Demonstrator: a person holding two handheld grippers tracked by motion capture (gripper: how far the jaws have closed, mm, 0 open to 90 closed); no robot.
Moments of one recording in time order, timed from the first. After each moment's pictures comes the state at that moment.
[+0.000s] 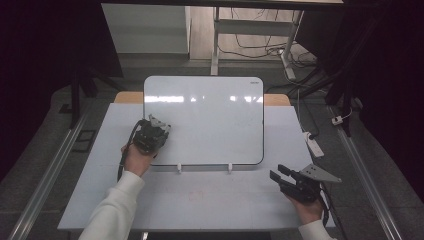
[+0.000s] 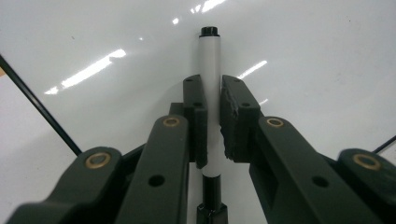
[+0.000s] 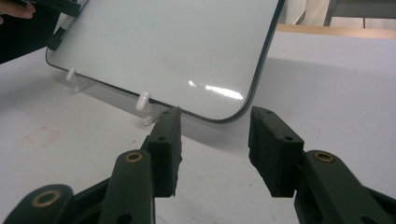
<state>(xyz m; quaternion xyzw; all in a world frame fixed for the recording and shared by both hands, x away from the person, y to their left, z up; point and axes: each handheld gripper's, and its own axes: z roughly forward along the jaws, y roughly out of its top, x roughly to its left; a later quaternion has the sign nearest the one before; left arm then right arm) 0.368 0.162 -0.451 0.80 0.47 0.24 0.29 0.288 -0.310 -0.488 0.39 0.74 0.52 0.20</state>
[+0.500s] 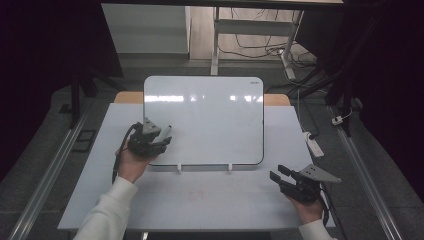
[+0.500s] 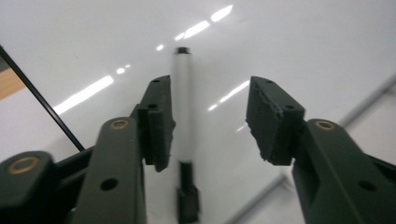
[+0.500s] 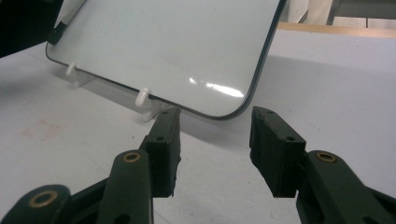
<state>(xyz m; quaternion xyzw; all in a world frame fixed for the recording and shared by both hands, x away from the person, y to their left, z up) 0.332 0.173 -0.437 0.80 0.43 0.23 0.36 0.288 -0.311 -0.490 0.38 0.74 0.51 0.20</state>
